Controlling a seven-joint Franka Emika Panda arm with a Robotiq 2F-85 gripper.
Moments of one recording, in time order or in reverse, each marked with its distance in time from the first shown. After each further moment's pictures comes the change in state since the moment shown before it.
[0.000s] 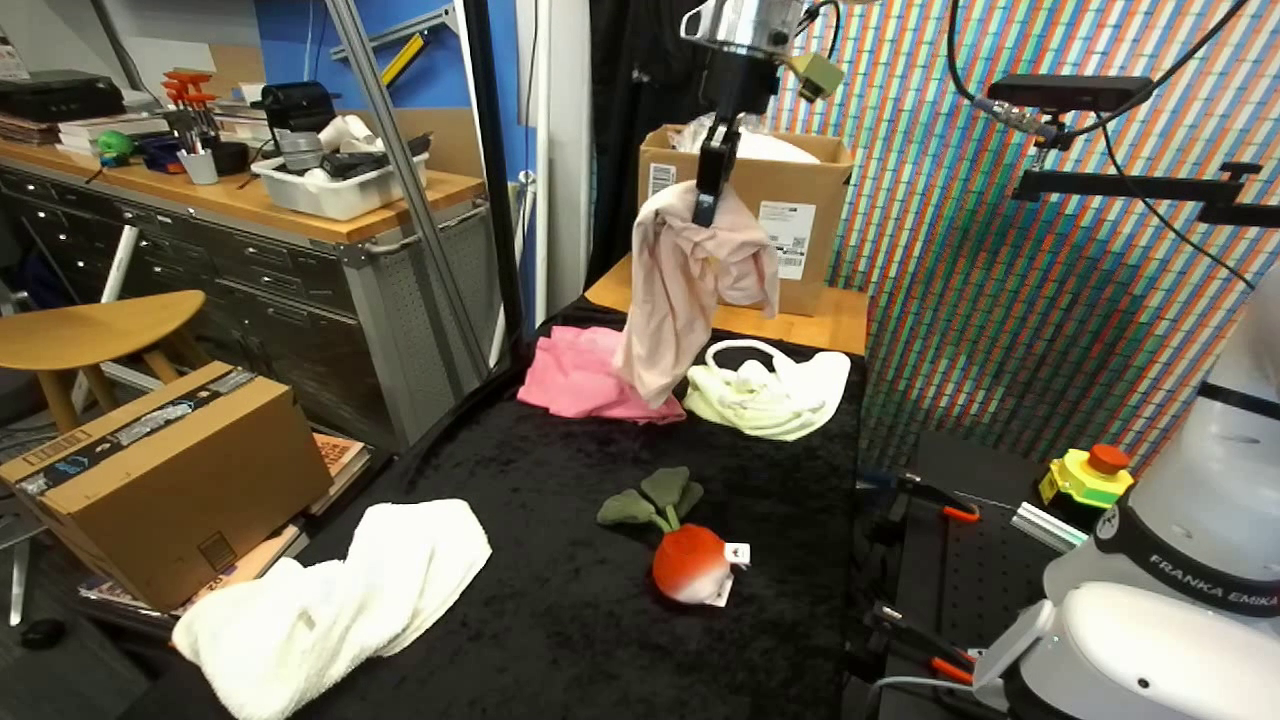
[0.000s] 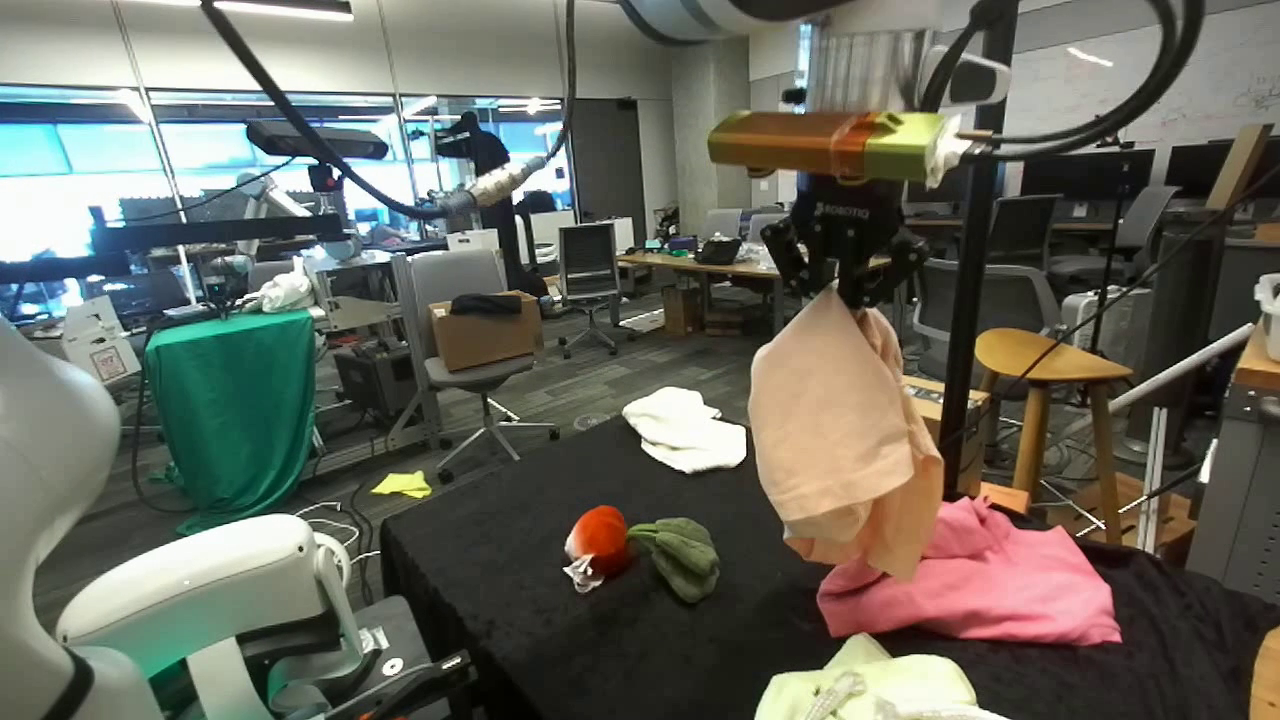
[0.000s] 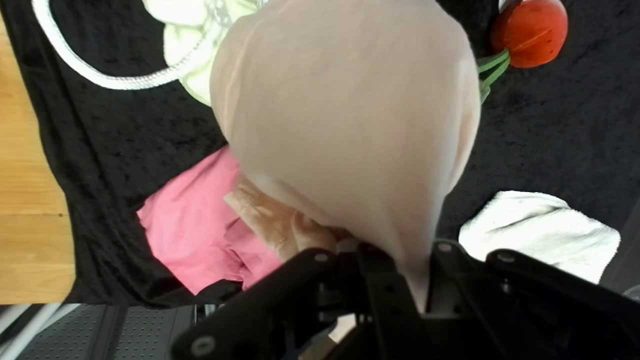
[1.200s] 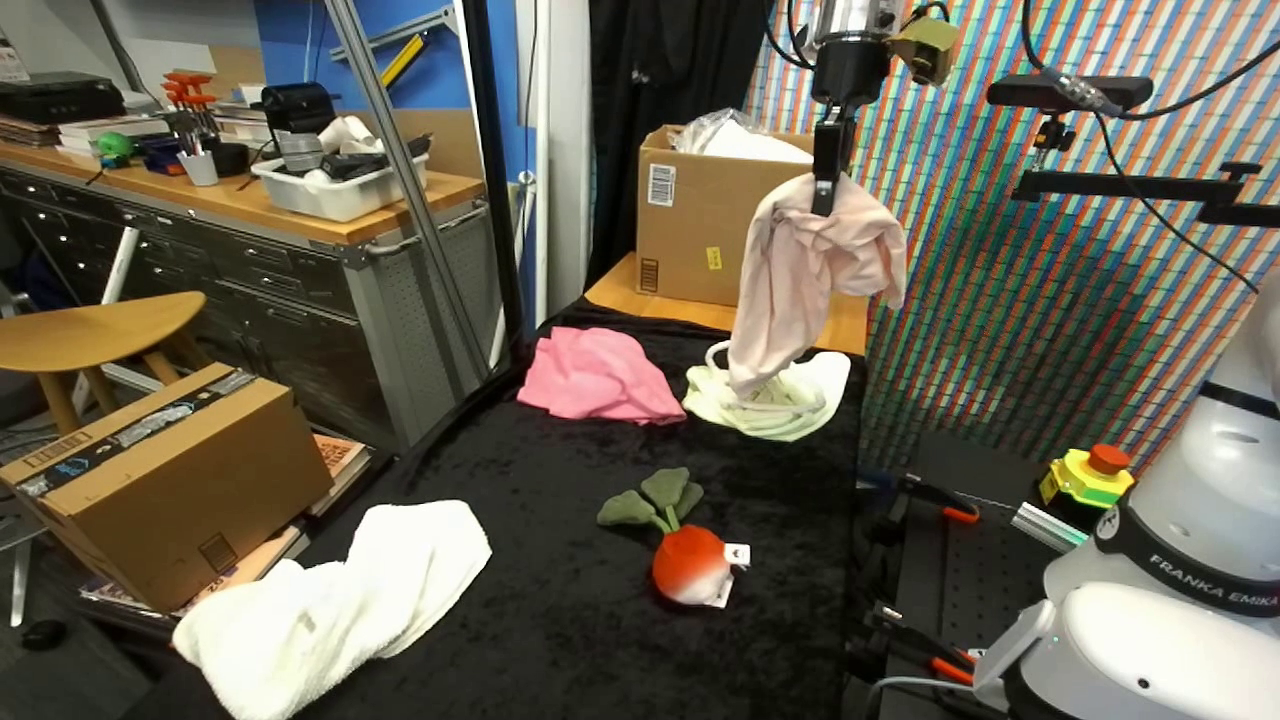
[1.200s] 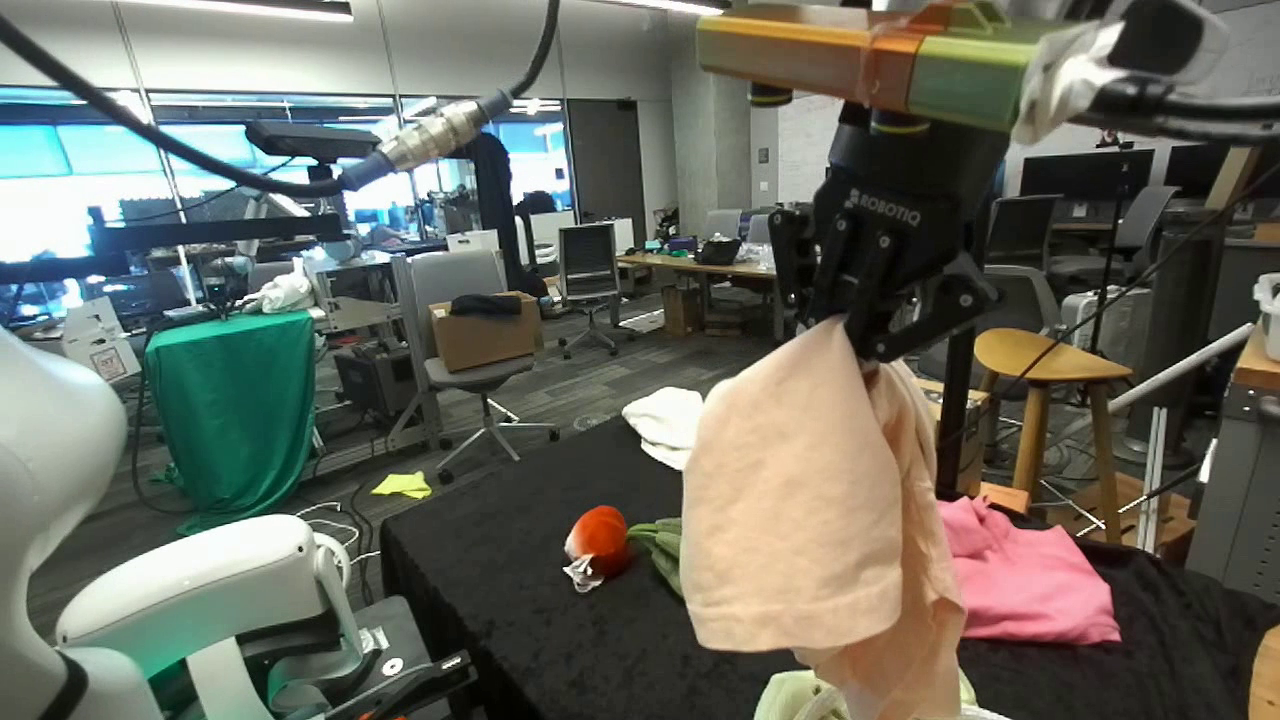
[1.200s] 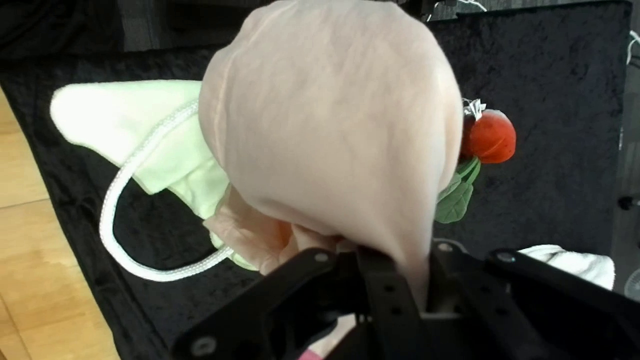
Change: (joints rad) arm -0.040 -0.101 -0.217 -0.034 -0.022 -0.331 0.017
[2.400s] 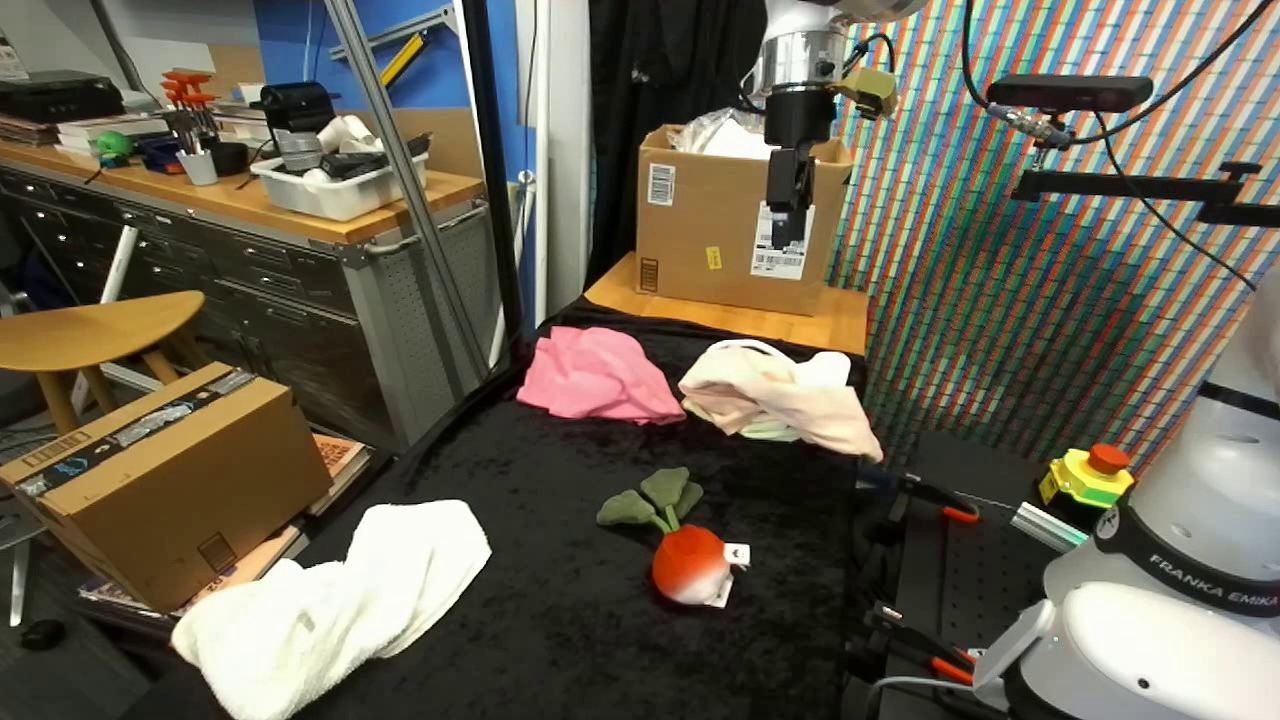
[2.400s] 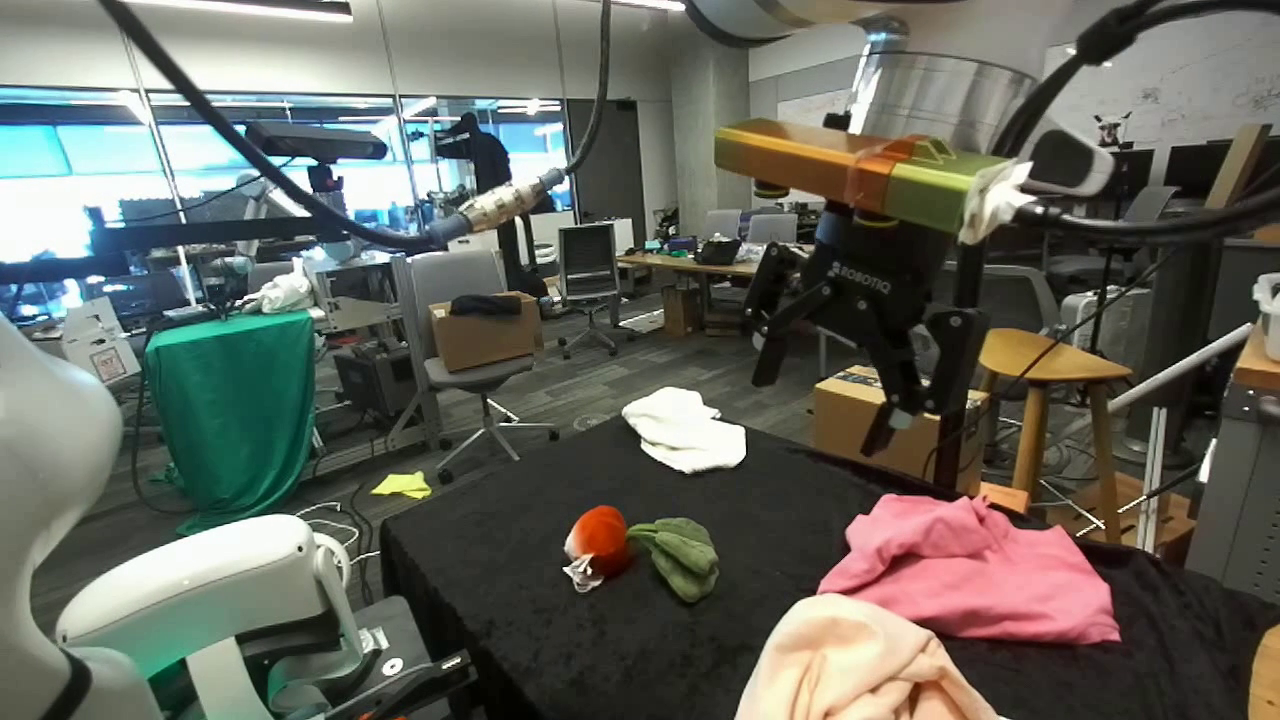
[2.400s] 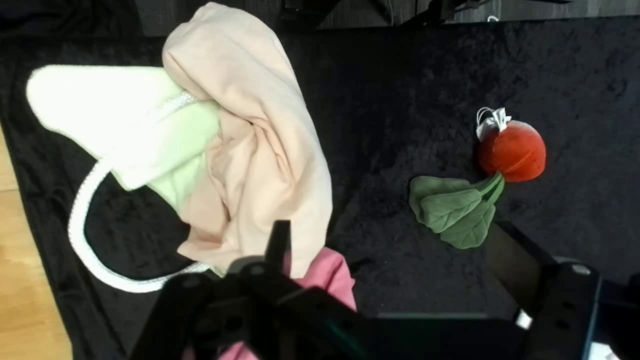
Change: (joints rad) arm 0.027 0.119 0.085 0.017 -0.033 0.058 0.049
